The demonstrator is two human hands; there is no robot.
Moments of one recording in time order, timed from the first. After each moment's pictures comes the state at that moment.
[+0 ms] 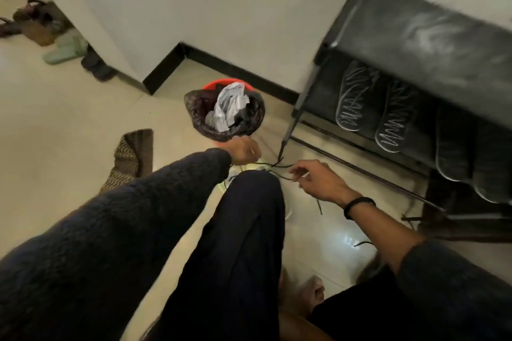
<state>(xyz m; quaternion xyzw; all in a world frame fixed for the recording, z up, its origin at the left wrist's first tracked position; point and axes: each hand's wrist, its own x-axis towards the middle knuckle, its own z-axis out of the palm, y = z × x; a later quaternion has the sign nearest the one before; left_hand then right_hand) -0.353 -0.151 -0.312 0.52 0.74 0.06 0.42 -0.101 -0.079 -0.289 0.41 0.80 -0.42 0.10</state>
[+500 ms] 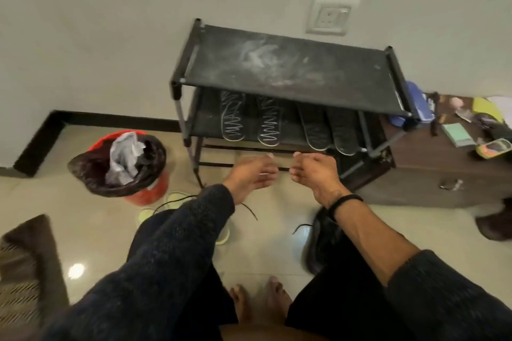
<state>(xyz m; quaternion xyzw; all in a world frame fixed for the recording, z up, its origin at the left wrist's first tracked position) -0.116 -0.095 -0.213 0.26 0.58 0.36 0.68 0.054 -0.064 -0.204 0.68 0.33 -0.54 -0.36</state>
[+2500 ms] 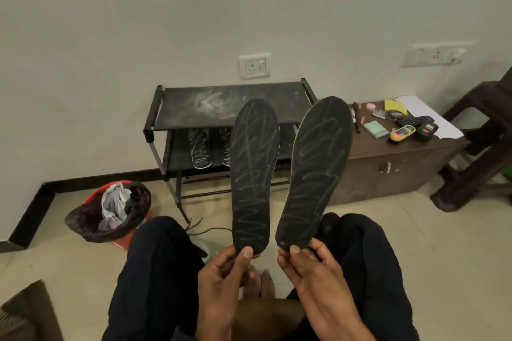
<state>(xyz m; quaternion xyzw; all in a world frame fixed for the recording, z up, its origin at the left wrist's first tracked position) -0.046 -0.363 -0.110 0.30 0.61 0.49 0.55 0.108 -0.359 -0.093 0.50 0.06 -0.65 -0.57</state>
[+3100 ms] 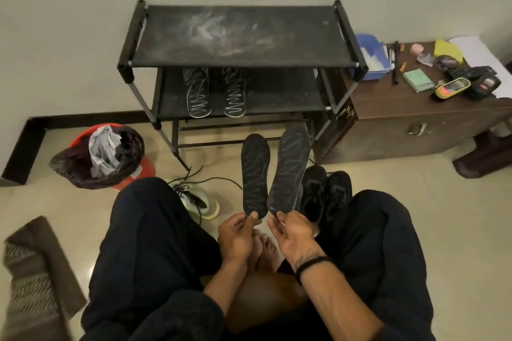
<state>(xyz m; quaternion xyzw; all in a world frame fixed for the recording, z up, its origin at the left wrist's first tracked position) -0.021 -0.288 -0.264 0.18 0.72 0.40 0.54 0.087 -0.251 -0.247 0.65 -0.12 -0.62 -0.42</state>
